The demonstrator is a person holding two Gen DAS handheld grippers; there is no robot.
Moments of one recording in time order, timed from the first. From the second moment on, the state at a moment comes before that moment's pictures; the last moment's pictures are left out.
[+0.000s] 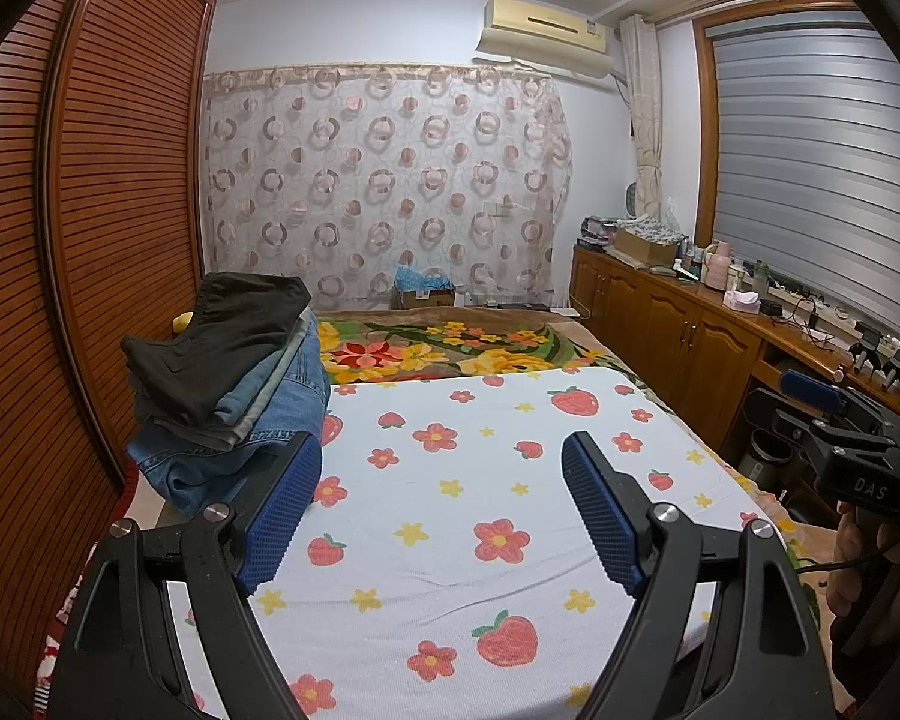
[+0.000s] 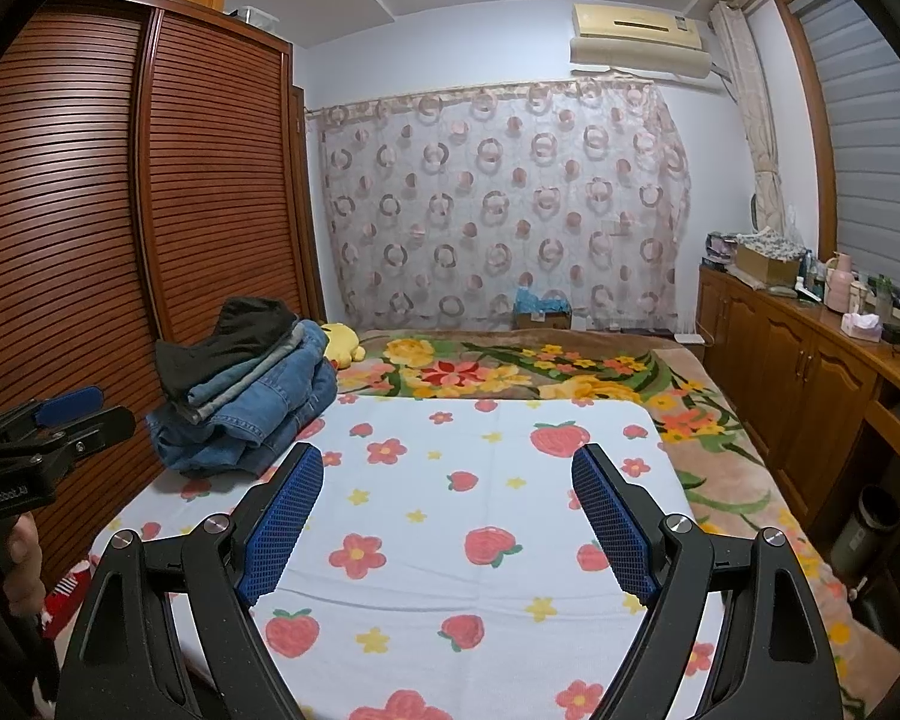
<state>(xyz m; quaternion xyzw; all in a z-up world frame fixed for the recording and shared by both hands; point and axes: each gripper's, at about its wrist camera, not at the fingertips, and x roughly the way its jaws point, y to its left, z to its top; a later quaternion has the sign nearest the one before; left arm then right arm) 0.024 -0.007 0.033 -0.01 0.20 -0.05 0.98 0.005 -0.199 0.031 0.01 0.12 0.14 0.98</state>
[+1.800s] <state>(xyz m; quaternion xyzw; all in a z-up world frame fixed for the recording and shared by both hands) 0.023 -0.006 0.031 -0.01 0.20 -0.05 0.98 0.006 -0.200 0.029 0.00 0.12 0.14 0.98</state>
